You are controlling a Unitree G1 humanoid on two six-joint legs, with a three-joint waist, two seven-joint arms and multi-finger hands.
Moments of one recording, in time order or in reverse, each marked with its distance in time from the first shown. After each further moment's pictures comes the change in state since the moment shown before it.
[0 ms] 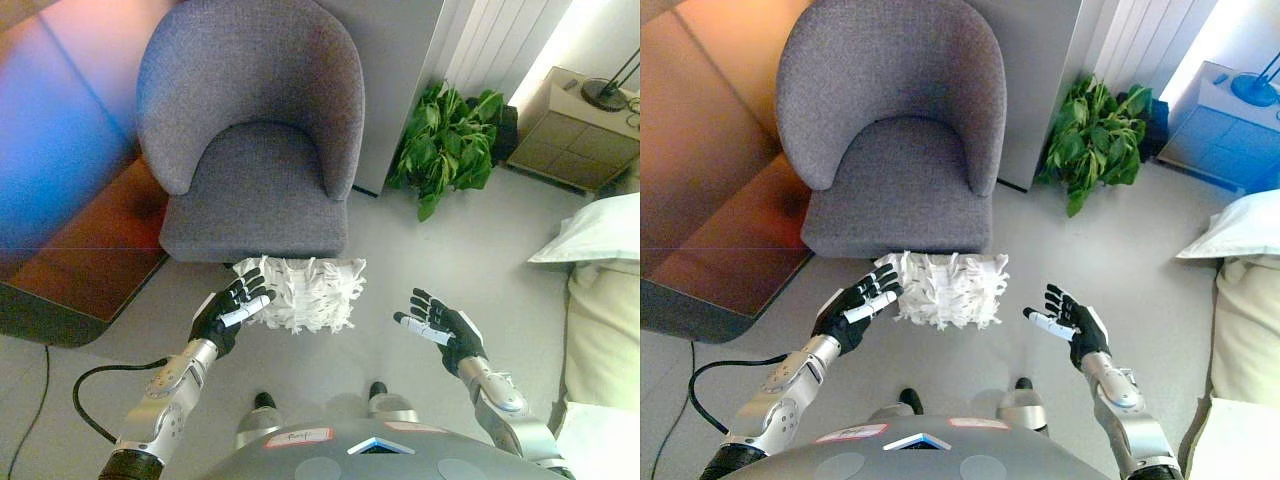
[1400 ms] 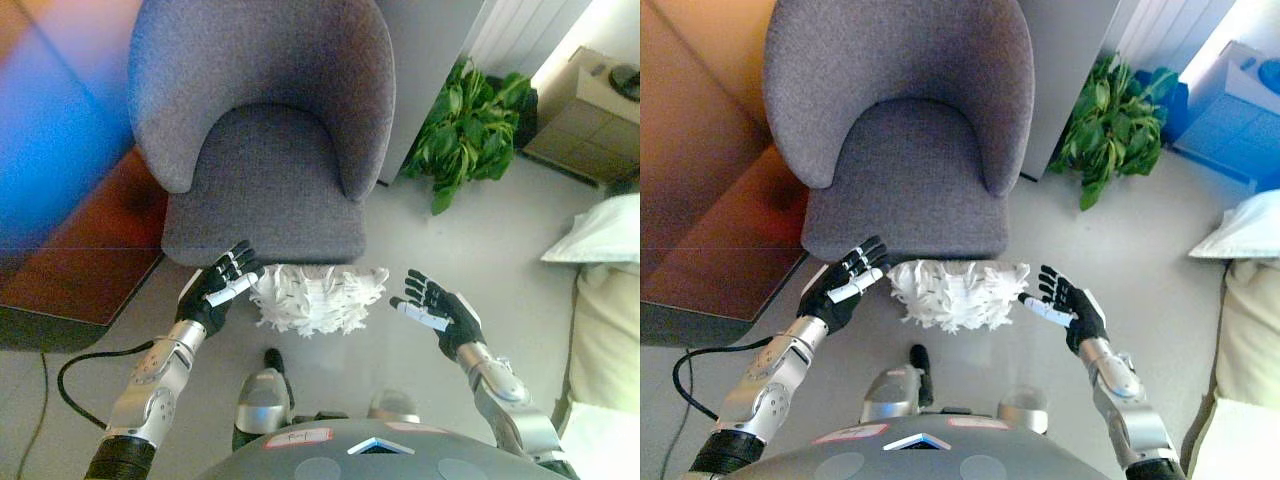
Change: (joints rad) left arm -0.026 0.017 0.050 0.013 -0.044 -0.061 -0.080; right arm -0.008 0.015 -0.005 -0.059 -0.036 -0.020 0.039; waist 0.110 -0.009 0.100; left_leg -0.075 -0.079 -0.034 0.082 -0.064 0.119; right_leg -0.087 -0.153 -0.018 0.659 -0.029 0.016
